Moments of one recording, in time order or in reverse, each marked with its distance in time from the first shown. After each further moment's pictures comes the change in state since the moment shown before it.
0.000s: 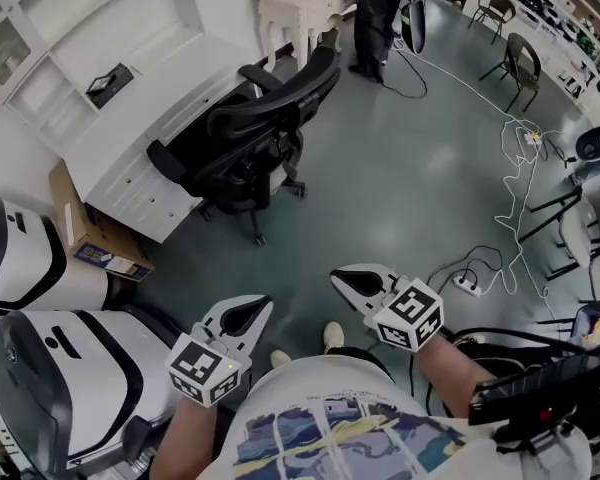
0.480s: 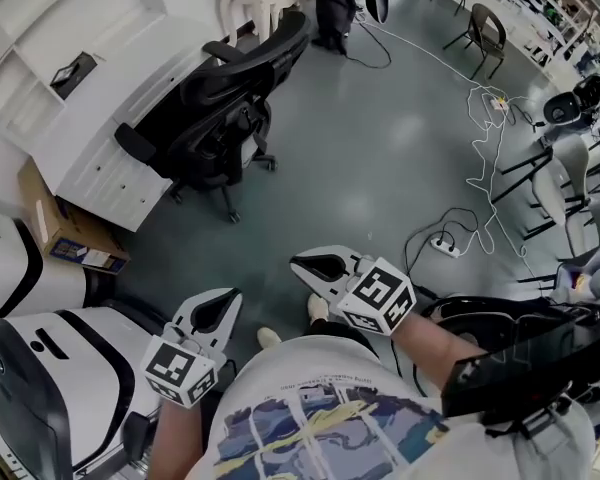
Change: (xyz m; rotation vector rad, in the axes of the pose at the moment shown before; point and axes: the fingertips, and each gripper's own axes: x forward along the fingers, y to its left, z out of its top) left arm -0.054 -0.004 -0.035 -0.009 0.006 -0.012; right arm 0.022 0.073 -0.012 -0.039 0.034 0.022
